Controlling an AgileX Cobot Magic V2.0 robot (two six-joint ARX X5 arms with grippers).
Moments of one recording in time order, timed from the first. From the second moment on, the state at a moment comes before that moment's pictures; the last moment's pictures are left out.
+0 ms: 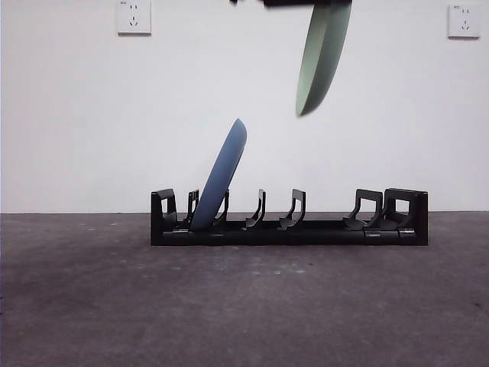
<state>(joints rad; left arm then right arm) -0.81 1.61 1.26 0.20 0.16 0.06 0.41 0.77 1.50 -1.35 -0.18 0.04</state>
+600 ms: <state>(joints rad) -0.69 1.88 1.31 0.32 0.16 -0.05 0.41 0.77 1.50 -1.35 -0.18 0.04</state>
